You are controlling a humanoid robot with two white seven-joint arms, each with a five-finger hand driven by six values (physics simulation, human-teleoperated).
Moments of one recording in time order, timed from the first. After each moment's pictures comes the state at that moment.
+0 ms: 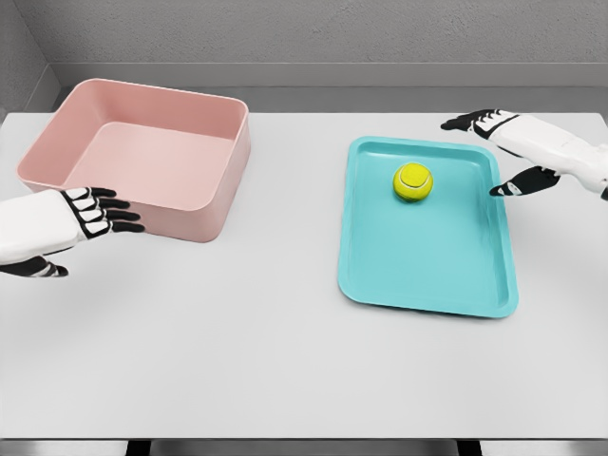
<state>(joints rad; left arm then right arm) -0.34 1.33 -0.60 -1.76 -0.36 -0.61 -0.09 -0.49 -0.68 0.20 -1.33 0.31 -0.61 0.59</state>
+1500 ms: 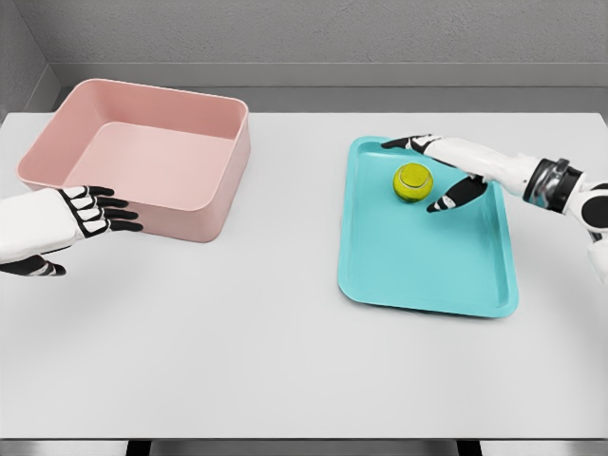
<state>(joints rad) -0.34 1.33 -0.59 -1.76 -0.36 -0.61 -0.09 -0.64 -0.53 0.43 -1.05 0.20 -0.61 0.61</state>
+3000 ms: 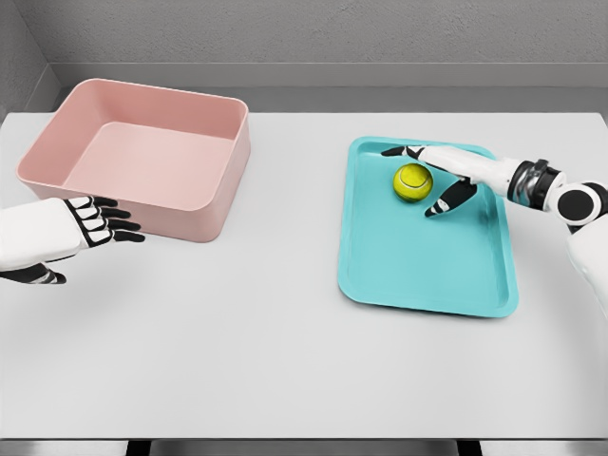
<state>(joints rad) -0.34 1.32 -0.60 -1.76 -0.37 -0.61 -0.14 -0.73 -0.43 0.43 -0.82 0.32 -0.61 0.61</state>
